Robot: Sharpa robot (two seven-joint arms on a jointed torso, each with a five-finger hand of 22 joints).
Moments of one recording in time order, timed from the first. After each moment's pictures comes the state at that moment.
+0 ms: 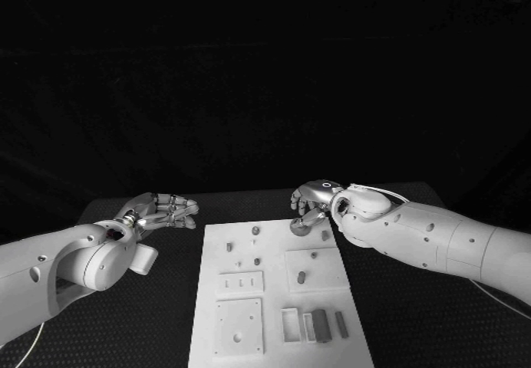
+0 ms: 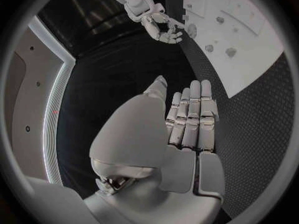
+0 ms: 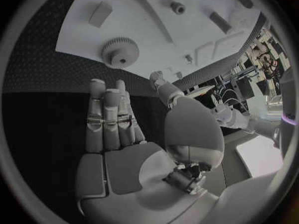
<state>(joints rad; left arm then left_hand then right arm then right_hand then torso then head) 1.34 -0.88 -0.16 1.41 -0.19 -0.27 0.18 1.57 -0.09 0.12 0.29 0.06 0.75 0.19 0.32 0.43 0.98 0.17 0.17 0.09 0.96 0.10 0.41 0.68 0.02 0.95 0.01 0.18 0.61 1.27 -0.62 -0.05 1.10 -1.65 -0.23 -0.05 0.99 -0.24 0.56 -0.20 0.05 0.83 0.17 0.32 0.58 1.17 0.08 0.14 0.35 1.25 -0.02 1.08 0.84 0.23 1.21 0.02 0.61 1.31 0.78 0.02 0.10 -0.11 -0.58</state>
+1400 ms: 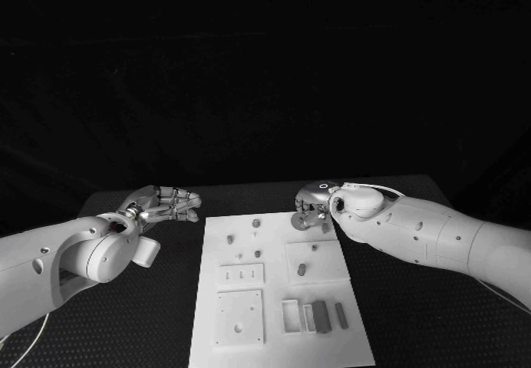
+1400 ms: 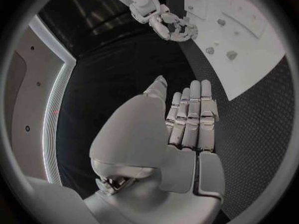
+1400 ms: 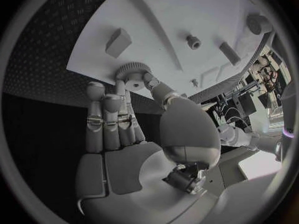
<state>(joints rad) 1.34 -0.87 -0.16 1.42 -0.19 -0.27 0.18 1.57 -0.09 0.12 0.29 0.06 0.75 0.19 0.32 0.43 0.98 0.17 0.17 0.08 0.96 0.10 0.40 0.68 0.02 0.95 0.01 0.18 0.61 1.25 -0.58 -0.07 1.03 -1.76 -0.14 -0.06 1.07 -0.12 0.55 -0.28 0.05 0.88 0.16 0.32 0.56 1.19 0.08 0.10 0.35 1.25 -0.03 1.16 0.86 0.19 1.22 -0.01 0.72 1.31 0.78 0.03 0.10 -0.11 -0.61</state>
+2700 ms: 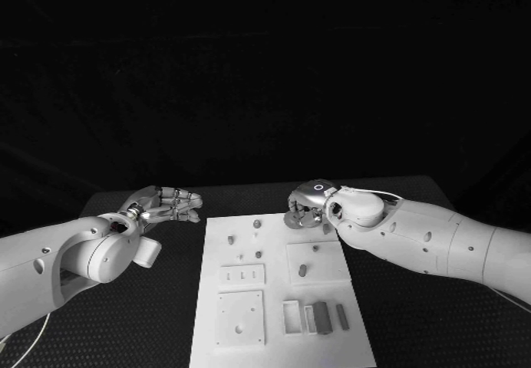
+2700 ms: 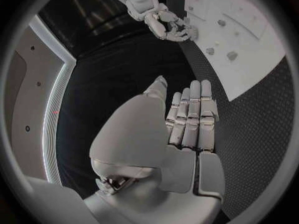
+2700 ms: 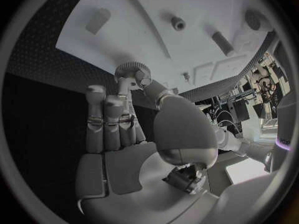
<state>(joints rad) 1.34 -0.88 -0.16 1.43 -0.19 -0.27 0.18 1.57 -0.09 0.13 0.29 0.06 0.75 0.19 0.32 0.43 0.98 0.17 0.16 0.08 0.96 0.10 0.40 0.69 0.02 0.95 0.01 0.18 0.61 1.25 -0.63 -0.06 1.19 -1.86 -0.20 -0.12 1.17 -0.05 0.53 -0.30 0.05 0.95 0.12 0.34 0.51 1.31 0.03 0.14 0.39 1.29 -0.07 1.20 0.86 0.18 1.24 -0.04 0.81 1.31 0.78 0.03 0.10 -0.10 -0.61</state>
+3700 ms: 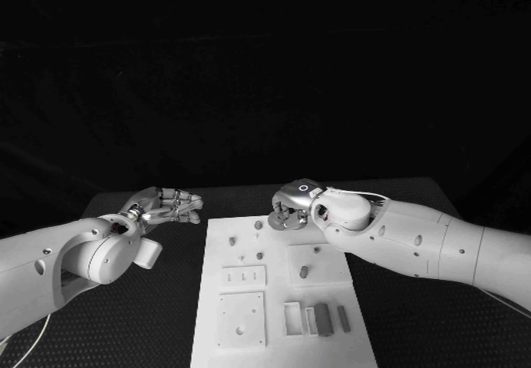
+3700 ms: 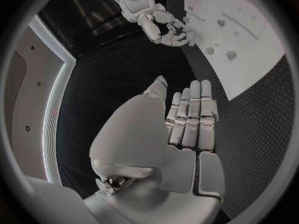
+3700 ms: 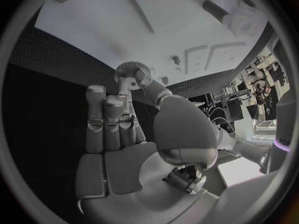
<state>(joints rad) 1.34 -0.88 -0.16 1.42 -0.19 -0.26 0.18 1.57 -0.09 0.13 0.29 0.06 0.75 0.19 0.32 0.43 0.98 0.17 0.16 0.08 0.96 0.10 0.39 0.69 0.02 0.95 0.01 0.18 0.61 1.26 -0.59 -0.05 1.26 -1.89 -0.21 -0.16 1.17 -0.05 0.53 -0.30 0.04 0.95 0.12 0.34 0.51 1.31 0.03 0.14 0.39 1.30 -0.07 1.20 0.86 0.18 1.24 -0.03 0.81 1.31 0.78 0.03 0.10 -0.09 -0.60</state>
